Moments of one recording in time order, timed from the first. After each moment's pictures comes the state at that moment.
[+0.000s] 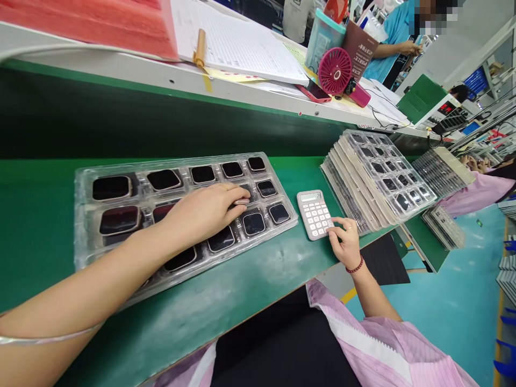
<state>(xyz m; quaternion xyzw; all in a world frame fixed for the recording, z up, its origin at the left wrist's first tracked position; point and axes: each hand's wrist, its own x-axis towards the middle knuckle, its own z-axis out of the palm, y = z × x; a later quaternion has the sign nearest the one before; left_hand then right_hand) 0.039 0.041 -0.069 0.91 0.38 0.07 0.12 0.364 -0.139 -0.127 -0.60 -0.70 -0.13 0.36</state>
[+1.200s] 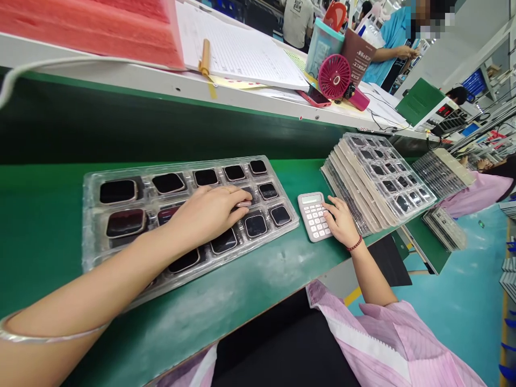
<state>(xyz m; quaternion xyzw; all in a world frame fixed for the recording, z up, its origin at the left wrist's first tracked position) 0.040 0.041 -0.067 0.92 0.36 0.10 0.13 0.382 -0.080 -0.119 -0.64 -0.72 -0.03 0.27</state>
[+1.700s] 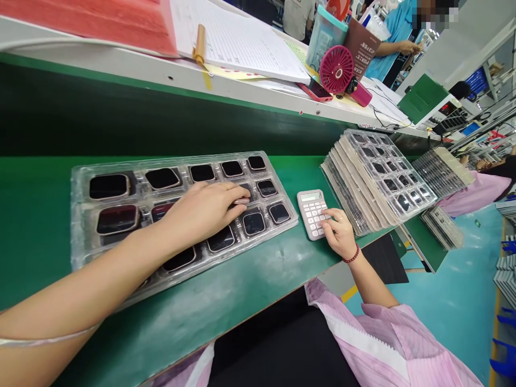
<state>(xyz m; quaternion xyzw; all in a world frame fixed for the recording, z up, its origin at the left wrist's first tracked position) 0.040 0.039 -0.064 0.92 0.36 0.08 0.12 0.354 -0.107 -0.113 -0.56 -0.75 -0.05 0.34</state>
